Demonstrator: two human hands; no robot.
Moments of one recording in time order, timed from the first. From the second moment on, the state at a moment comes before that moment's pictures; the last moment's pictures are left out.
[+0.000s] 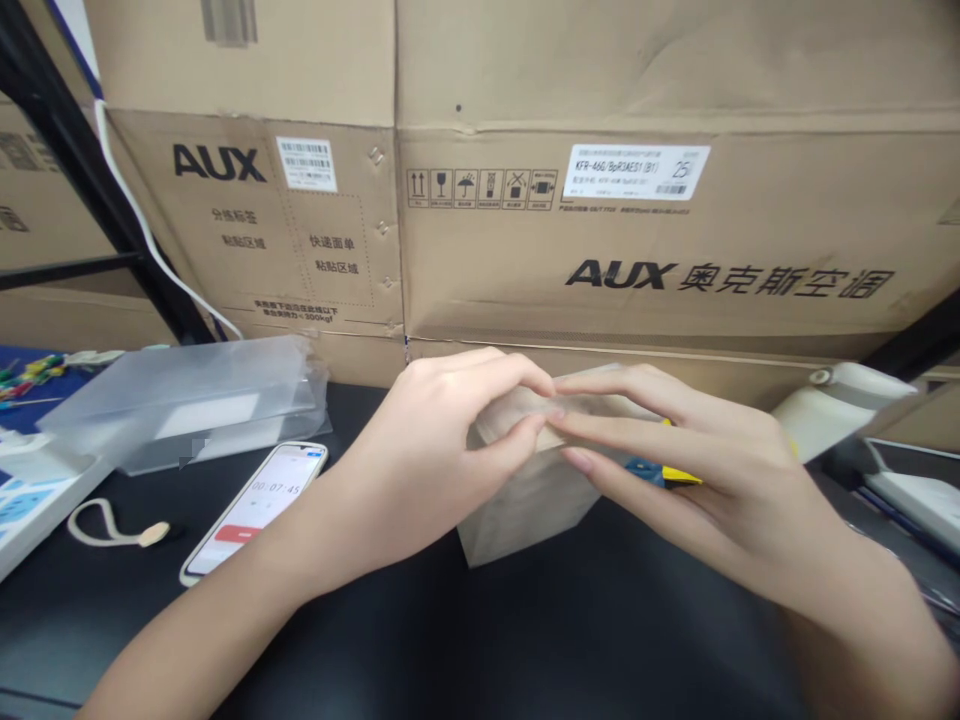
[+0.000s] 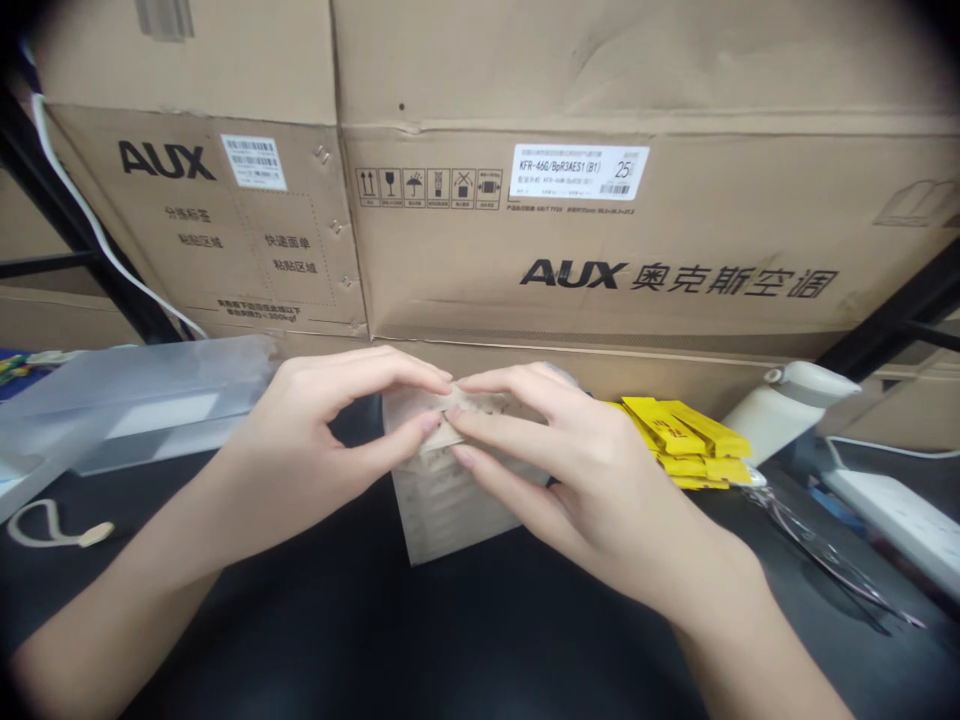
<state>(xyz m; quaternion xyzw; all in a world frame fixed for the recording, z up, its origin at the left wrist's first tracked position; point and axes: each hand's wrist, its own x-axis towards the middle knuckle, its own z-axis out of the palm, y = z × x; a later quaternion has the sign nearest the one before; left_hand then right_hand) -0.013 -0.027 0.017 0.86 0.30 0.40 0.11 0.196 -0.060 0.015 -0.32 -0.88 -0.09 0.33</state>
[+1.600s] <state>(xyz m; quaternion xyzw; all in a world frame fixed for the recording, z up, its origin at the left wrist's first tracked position) -0.026 -0.031 0.028 0.94 0.17 0.25 0.17 0.219 -0.018 0.011 -0.38 -0.62 0.48 0.49</state>
